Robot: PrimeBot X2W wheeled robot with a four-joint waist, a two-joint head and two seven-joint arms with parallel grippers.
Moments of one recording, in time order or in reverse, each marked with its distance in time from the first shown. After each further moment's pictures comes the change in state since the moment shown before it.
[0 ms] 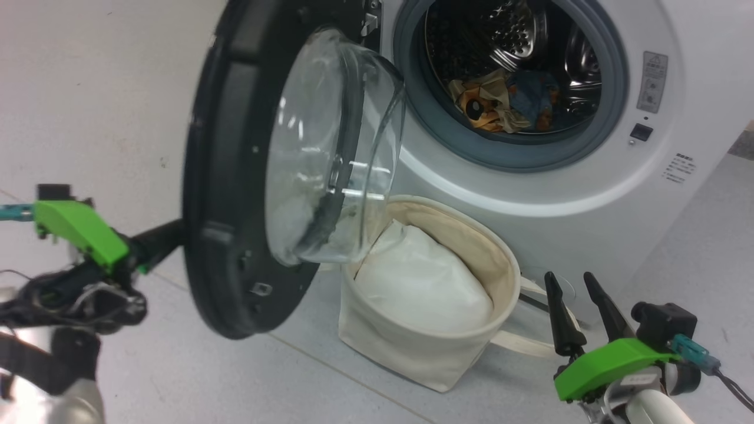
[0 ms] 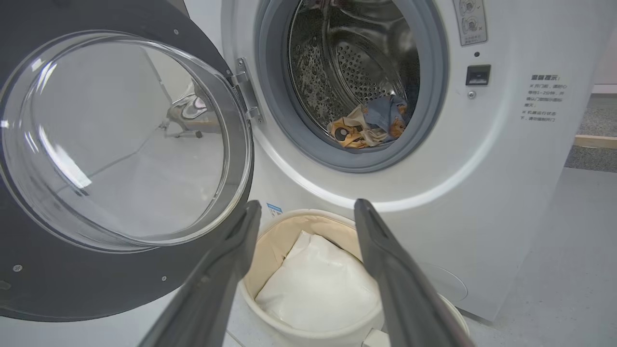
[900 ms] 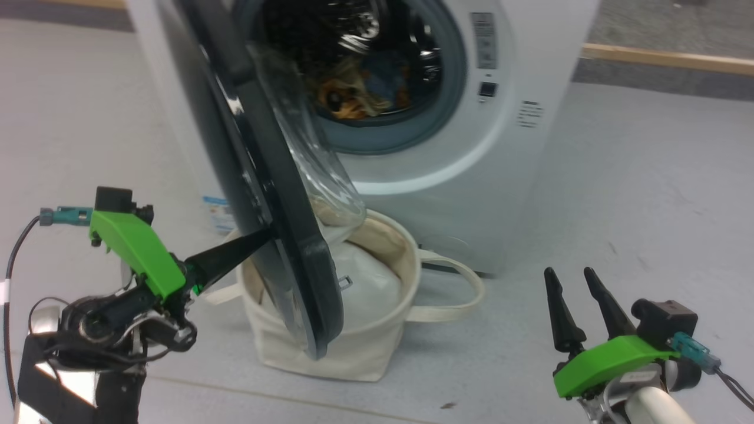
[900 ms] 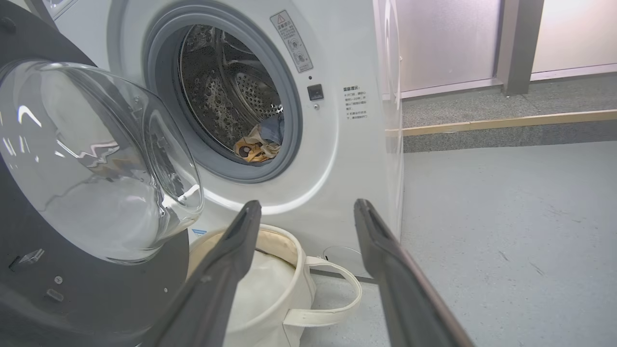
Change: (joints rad) left arm 0.222 -0.109 -0.097 -0.504 0.015 0.158 0.071; right arm 0.001 0.007 -0.012 -0.014 -0.021 0.000 0.000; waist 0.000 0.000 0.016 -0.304
